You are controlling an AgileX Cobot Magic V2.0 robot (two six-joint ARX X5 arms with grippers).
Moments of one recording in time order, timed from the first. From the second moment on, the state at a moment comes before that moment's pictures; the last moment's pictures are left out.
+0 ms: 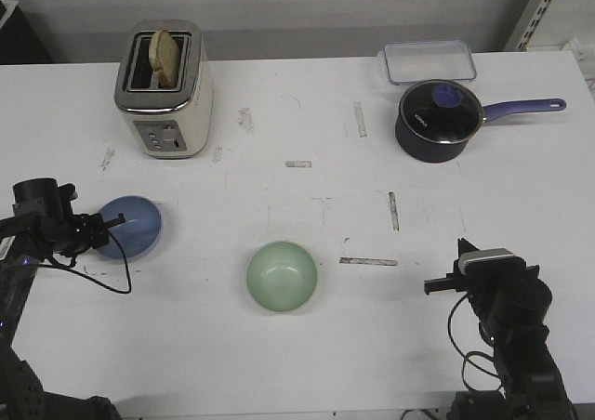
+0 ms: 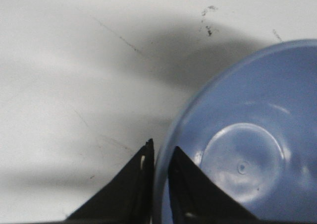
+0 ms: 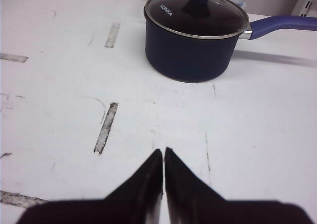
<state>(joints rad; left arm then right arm) 0.28 1.53 1.09 -0.55 0.18 -0.04 -0.01 0.54 0.51 -0.35 -0.05 -0.09</state>
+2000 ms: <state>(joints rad) -0.59 1.58 1.49 -0.73 0.33 -0.02 -0.01 0.55 0.51 -0.35 -0.05 -0.09</state>
